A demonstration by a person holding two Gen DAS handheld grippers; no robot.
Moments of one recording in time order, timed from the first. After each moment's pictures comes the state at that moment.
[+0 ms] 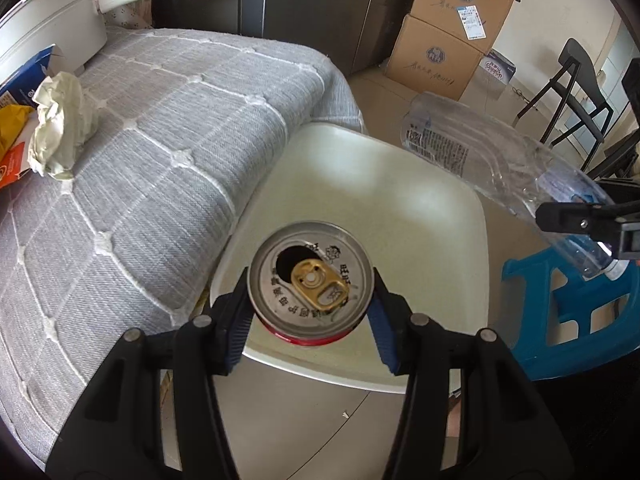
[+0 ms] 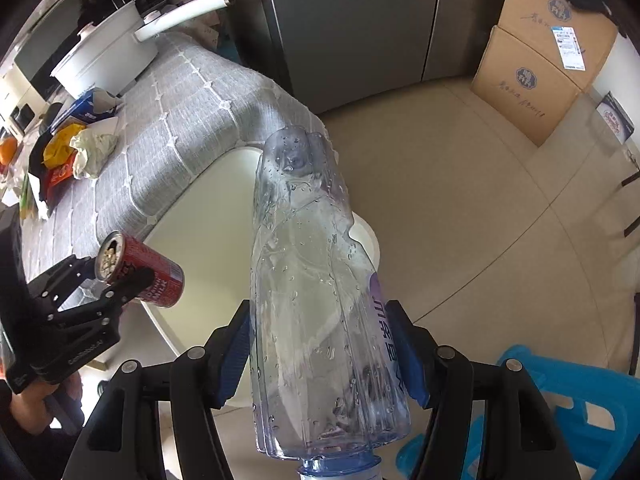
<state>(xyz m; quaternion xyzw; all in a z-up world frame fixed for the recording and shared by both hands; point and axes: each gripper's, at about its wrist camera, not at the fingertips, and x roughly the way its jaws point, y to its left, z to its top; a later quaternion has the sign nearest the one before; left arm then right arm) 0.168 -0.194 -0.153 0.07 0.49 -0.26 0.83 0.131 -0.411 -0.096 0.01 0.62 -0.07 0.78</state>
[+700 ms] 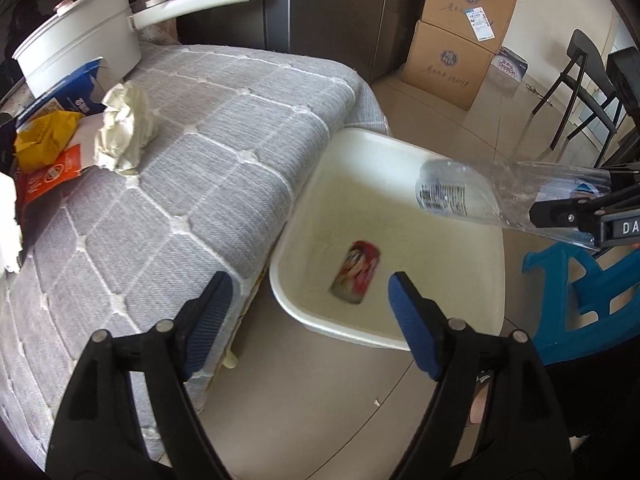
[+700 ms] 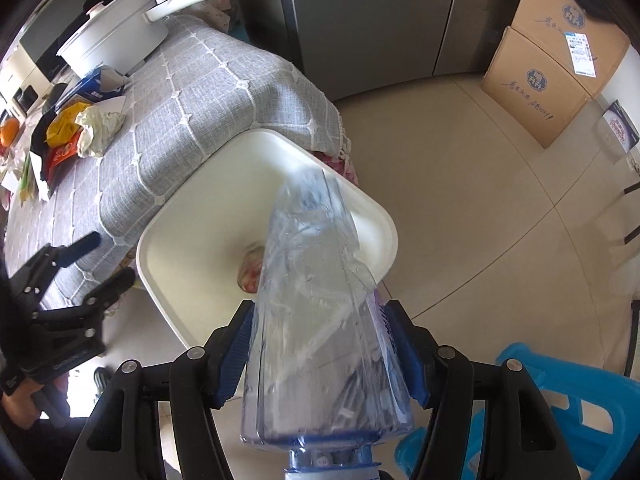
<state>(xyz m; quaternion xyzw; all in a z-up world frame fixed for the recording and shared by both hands) 0.145 -0.148 -0.118 0.09 0.47 -0.22 0.85 0.137 -0.388 -0.107 -0.01 0.63 -0.06 0.77</state>
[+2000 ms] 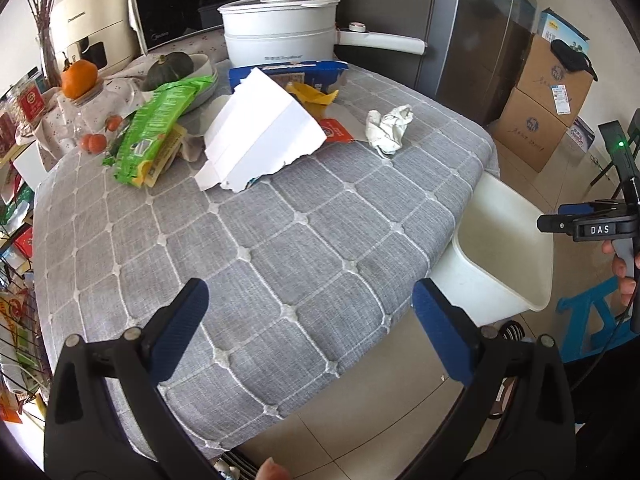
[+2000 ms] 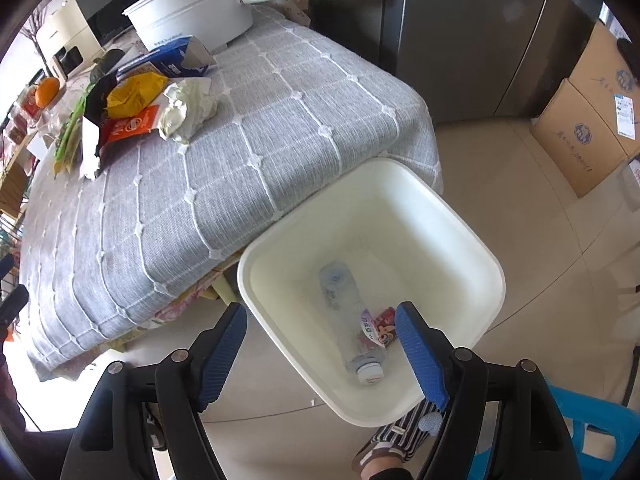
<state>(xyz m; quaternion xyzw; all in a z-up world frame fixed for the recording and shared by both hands) 0.105 0.047 -0.064 0.02 0.45 -0.07 0.89 0.170 -0.266 -0.101 -0.04 0.62 -0.01 0.78</state>
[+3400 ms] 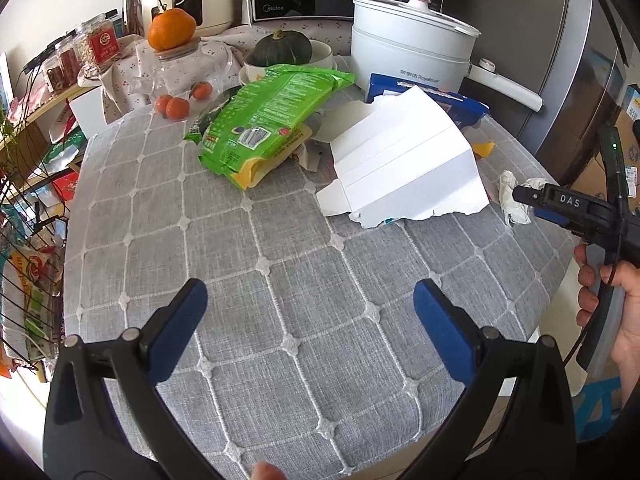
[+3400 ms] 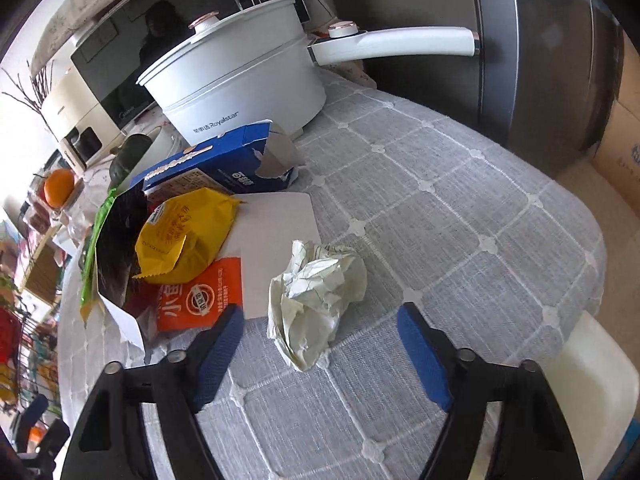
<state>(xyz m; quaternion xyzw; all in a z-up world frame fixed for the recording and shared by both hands) 0.165 0.125 -0.081 -0.05 0.45 0.05 0.89 0.317 -0.144 -0.165 0.07 0.53 0.04 0.84</state>
